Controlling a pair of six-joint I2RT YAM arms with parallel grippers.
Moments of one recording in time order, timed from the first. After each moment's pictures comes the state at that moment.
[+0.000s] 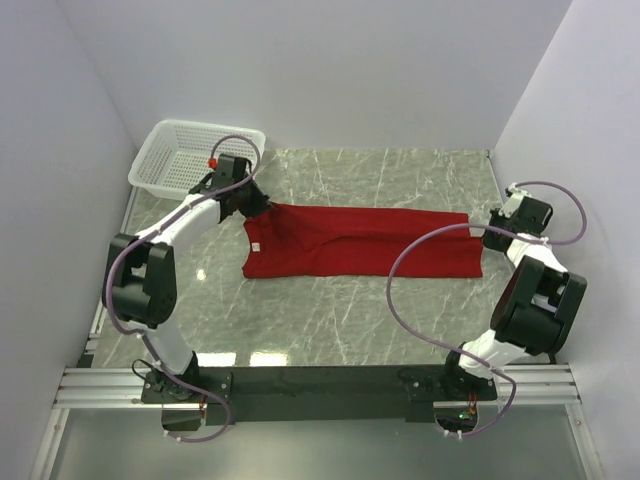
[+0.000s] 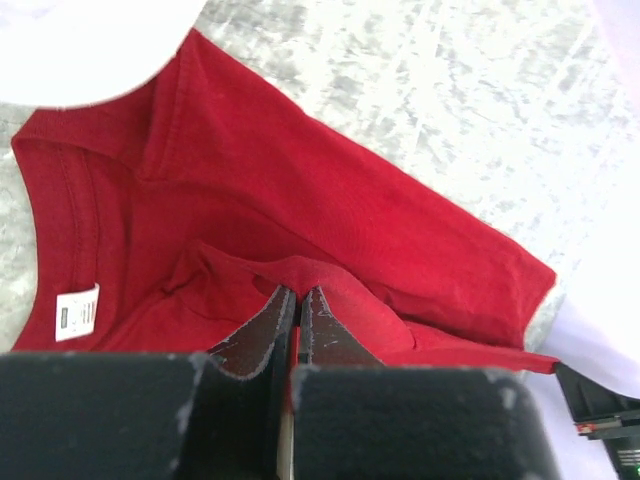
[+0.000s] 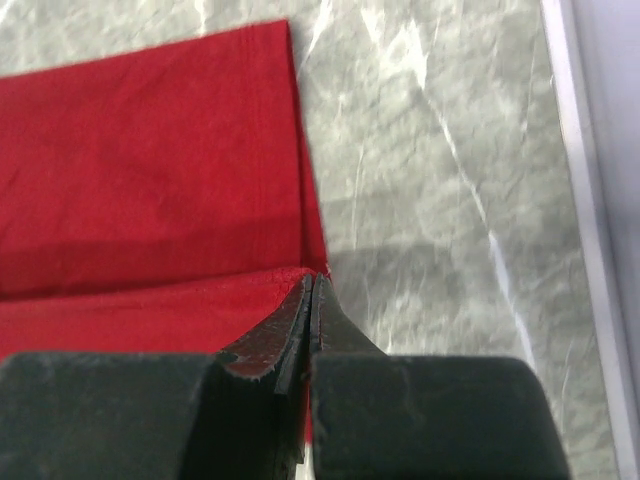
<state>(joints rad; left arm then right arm) -0.28 1.72 1.28 -0.32 0.08 -0.94 -0.48 1.53 0.88 -0.14 -0.29 -0.10</state>
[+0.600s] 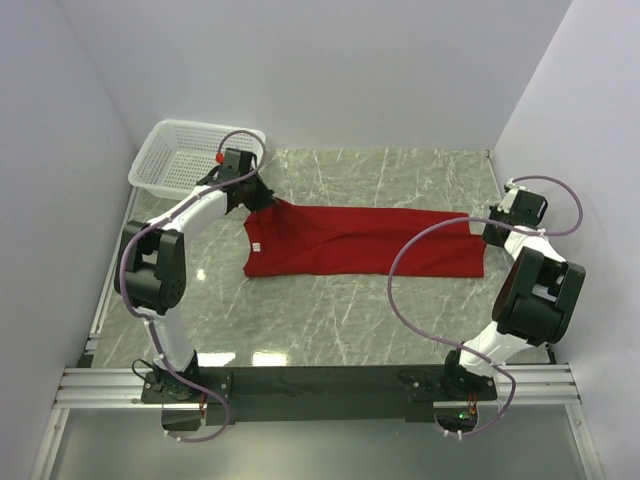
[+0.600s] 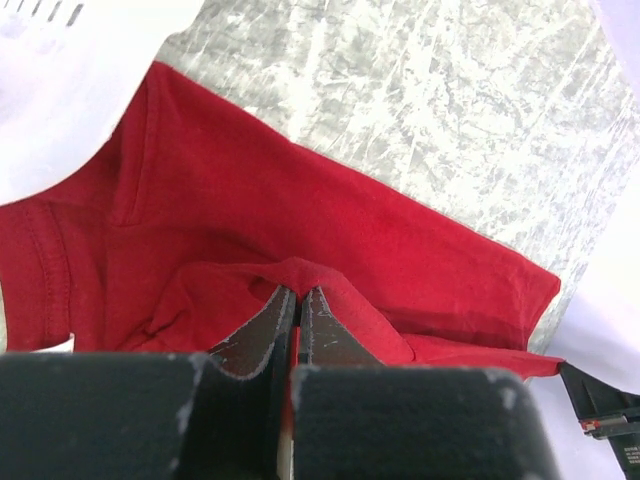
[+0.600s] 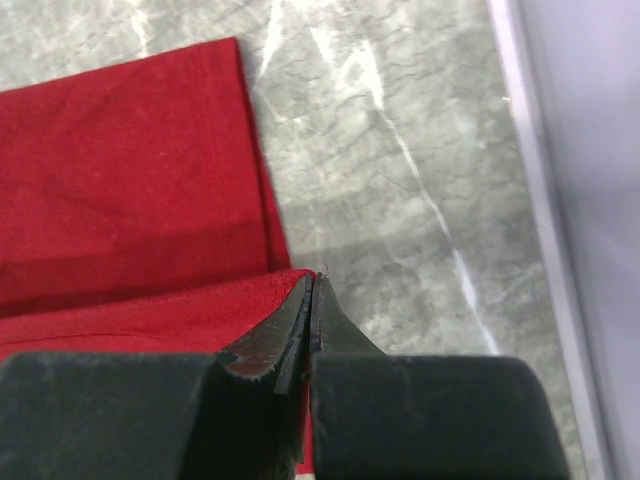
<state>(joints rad) -0.28 1.85 1.39 -0.32 0.10 -0.92 -0.44 1.62 0.96 -0.15 -0.14 -0.08</state>
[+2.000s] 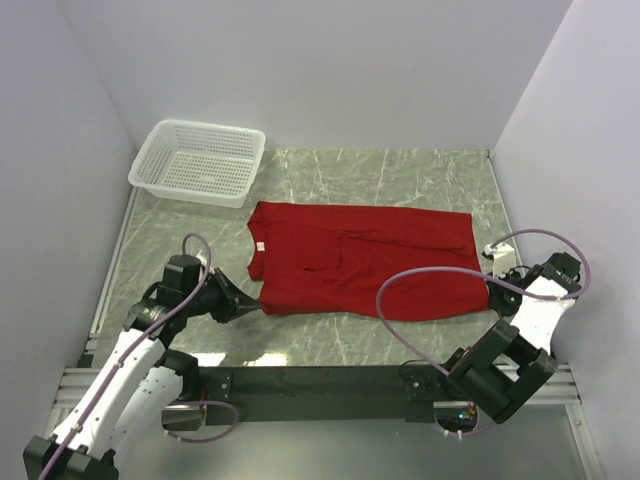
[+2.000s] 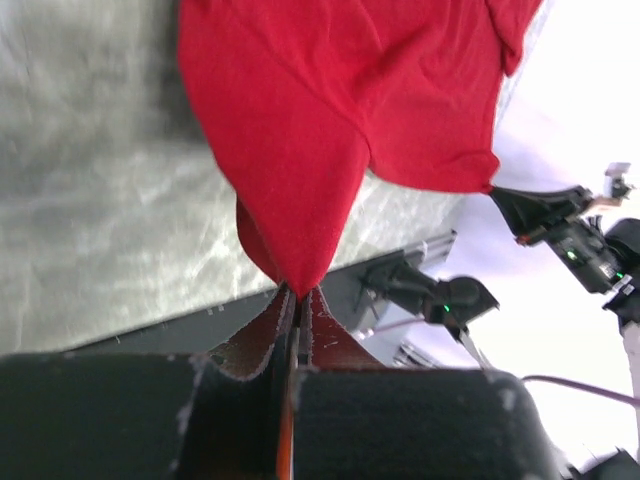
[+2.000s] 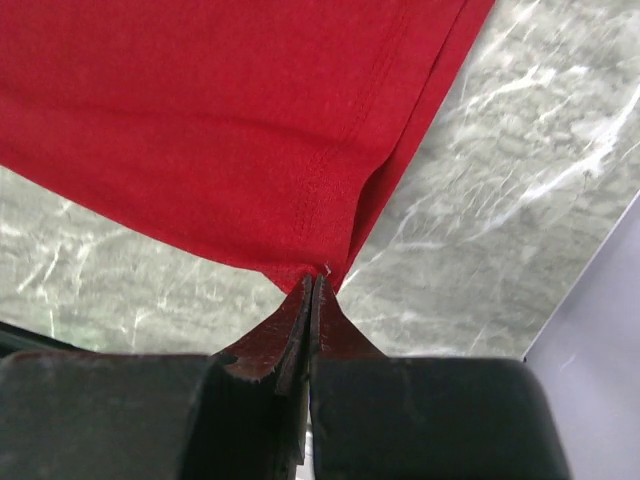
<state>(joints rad) -0.30 0.65 0.51 -0.62 0.45 -1.04 -0.80 1.12 0.74 -0.94 -0.50 -1.15</state>
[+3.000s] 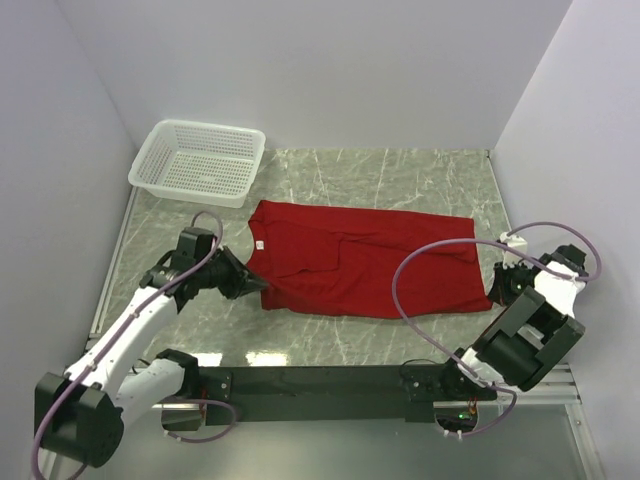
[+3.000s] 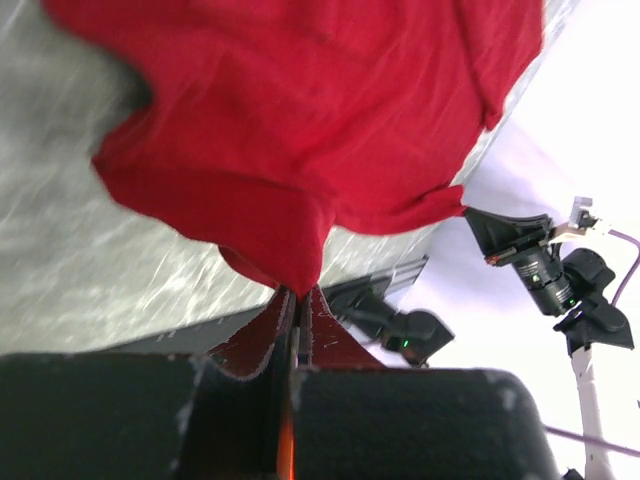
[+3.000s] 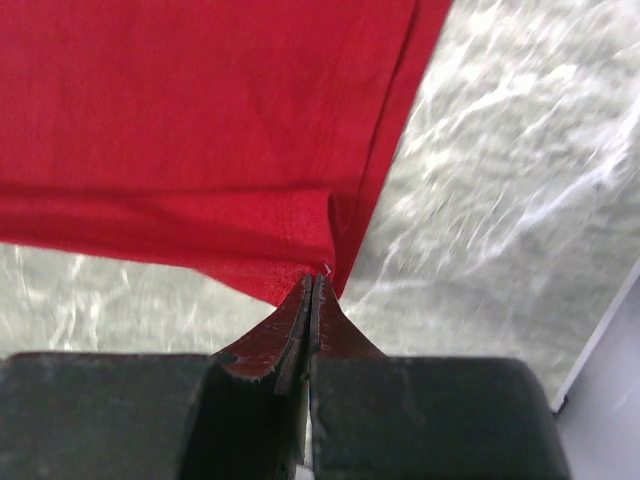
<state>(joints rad) -0.30 0.95 0.65 -0.55 0.44 -1.12 -0.82 1.33 0.81 -0.86 -0.54 -0.99</state>
